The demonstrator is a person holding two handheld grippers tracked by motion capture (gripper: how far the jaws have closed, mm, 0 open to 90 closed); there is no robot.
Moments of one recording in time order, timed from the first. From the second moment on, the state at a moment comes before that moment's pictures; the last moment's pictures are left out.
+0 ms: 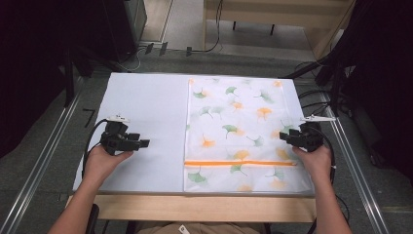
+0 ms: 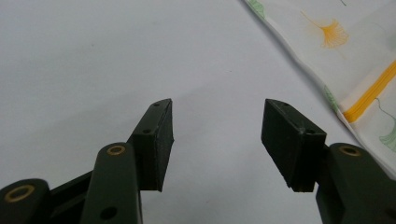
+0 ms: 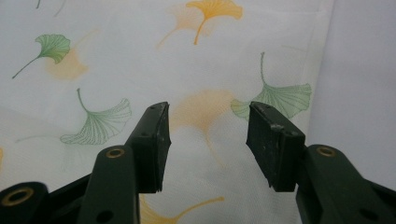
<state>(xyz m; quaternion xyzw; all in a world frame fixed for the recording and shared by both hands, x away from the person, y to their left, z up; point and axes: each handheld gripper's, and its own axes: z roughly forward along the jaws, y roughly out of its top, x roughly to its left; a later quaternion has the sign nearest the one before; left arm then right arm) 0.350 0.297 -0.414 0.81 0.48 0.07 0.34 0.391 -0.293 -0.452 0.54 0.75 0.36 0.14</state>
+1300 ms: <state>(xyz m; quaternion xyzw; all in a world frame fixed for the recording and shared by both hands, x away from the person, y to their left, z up) 0.348 0.288 -0.414 0.81 0.48 0.07 0.33 0.391 -0.291 -0.454 0.54 0.75 0.35 0.13</state>
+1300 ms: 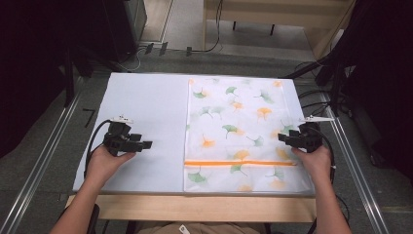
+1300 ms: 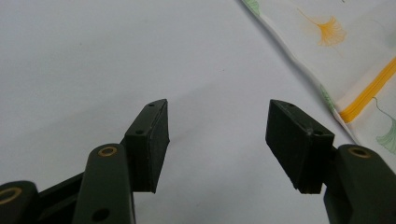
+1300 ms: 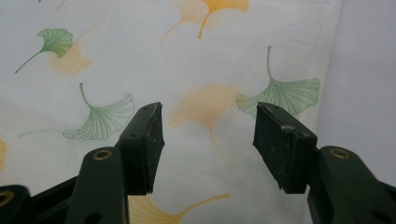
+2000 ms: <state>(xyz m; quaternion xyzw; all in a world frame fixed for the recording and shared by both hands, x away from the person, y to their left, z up) 0.342 0.244 -0.412 0.83 0.45 0.05 0.34 0.385 -0.301 -0.453 0.54 0.74 0.36 0.14</state>
